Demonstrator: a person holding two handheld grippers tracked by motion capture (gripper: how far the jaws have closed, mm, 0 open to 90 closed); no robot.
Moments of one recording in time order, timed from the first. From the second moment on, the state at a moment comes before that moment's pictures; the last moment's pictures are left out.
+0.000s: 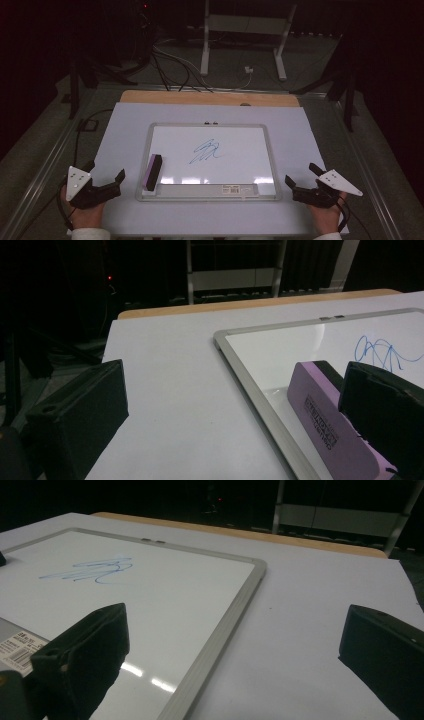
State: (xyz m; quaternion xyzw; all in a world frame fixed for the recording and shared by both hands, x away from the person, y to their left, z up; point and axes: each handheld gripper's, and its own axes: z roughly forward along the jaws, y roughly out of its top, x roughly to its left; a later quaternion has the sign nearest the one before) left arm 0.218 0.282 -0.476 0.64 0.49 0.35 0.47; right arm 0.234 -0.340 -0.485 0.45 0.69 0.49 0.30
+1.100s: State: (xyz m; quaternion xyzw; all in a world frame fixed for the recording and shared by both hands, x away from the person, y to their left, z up) left arm 0.220 0.280 -0.464 0.66 0.50 0.31 0.47; right arm 0.230 -0.343 -0.484 0.45 0.68 0.49 0.31
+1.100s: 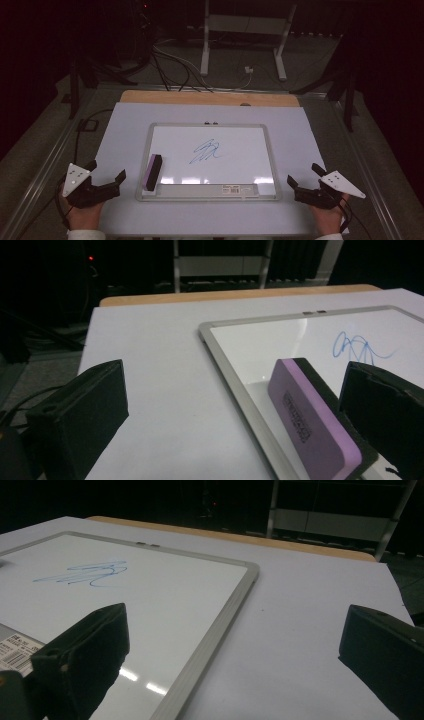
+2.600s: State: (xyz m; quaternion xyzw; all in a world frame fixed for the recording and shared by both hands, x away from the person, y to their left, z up) left arm 0.253 0.245 -0.466 0.73 0.48 0.23 0.43; right arm 0.230 -0.342 -0.484 0.45 0.68 0.49 0.30
